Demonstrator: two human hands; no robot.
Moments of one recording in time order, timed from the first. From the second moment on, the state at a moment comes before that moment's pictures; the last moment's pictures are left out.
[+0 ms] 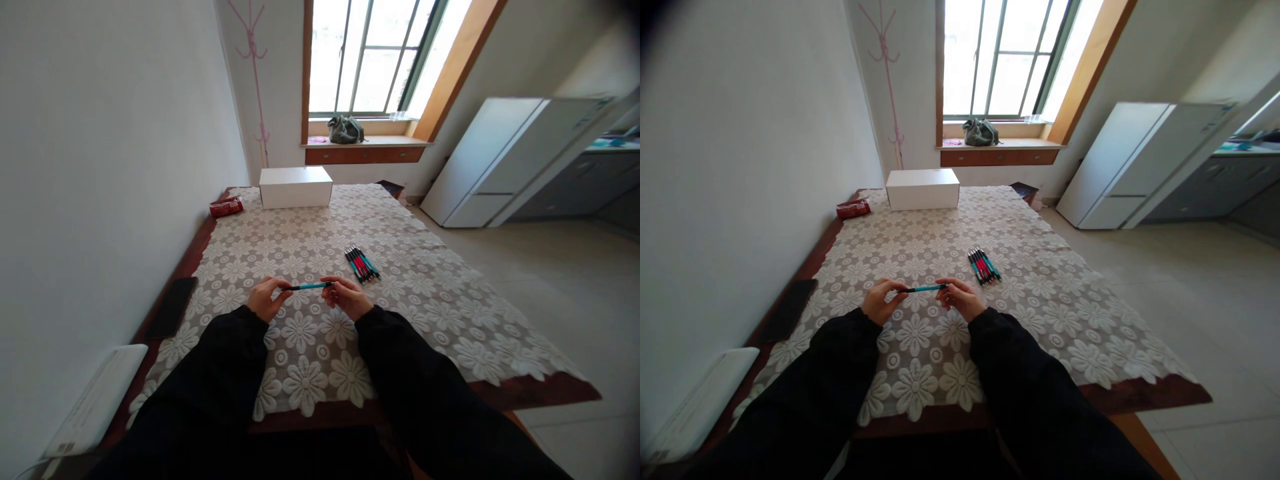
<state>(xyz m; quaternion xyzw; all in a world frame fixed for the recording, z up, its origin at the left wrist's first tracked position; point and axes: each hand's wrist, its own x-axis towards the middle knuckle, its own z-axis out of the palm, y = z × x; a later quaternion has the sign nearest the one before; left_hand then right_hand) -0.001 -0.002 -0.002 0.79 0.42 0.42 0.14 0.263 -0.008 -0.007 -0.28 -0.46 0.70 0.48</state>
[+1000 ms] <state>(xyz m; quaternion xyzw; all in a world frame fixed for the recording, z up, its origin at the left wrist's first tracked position) -0.004 0.001 -0.006 0.79 0.45 0.40 0.13 0.263 -0.003 -0.016 -0.47 -0.62 0.37 0.51</state>
